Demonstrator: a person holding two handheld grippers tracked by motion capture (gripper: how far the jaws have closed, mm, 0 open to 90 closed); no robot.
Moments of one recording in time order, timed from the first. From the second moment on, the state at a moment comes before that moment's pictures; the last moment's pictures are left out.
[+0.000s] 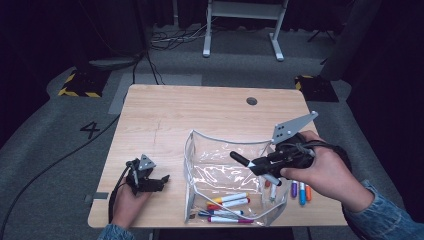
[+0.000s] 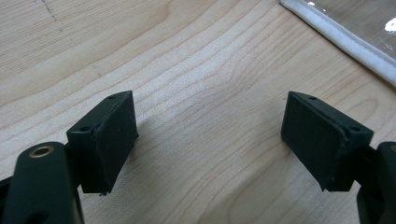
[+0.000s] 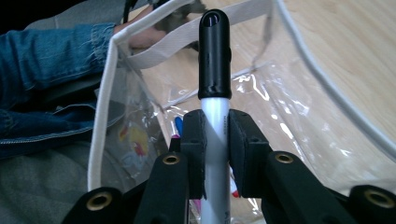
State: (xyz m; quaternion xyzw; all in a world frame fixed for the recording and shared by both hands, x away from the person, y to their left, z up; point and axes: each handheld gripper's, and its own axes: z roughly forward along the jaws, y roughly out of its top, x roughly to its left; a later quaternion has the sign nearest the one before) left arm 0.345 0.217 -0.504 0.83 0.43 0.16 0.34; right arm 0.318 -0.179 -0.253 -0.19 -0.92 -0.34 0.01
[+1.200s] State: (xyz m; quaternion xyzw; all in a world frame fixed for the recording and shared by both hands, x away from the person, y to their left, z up) left arm 0.345 0.217 -0.504 0.83 0.43 0.16 0.34; right arm 0.326 -0.084 -0.359 -0.11 -0.98 -0.13 0.09
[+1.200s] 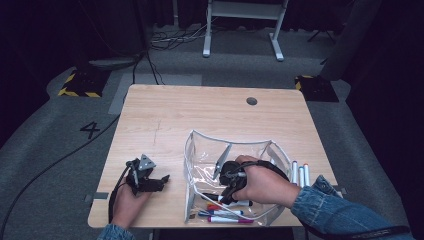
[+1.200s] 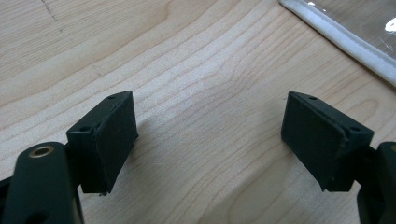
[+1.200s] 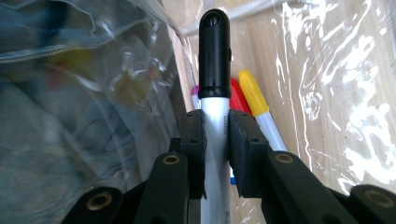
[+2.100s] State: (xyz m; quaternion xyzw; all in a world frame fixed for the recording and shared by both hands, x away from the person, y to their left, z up) left arm 0.345 0.217 -0.503 0.83 0.43 0.15 0.34; right arm 0.344 -0.081 -0.402 -0.11 -0.99 -0.06 0.09
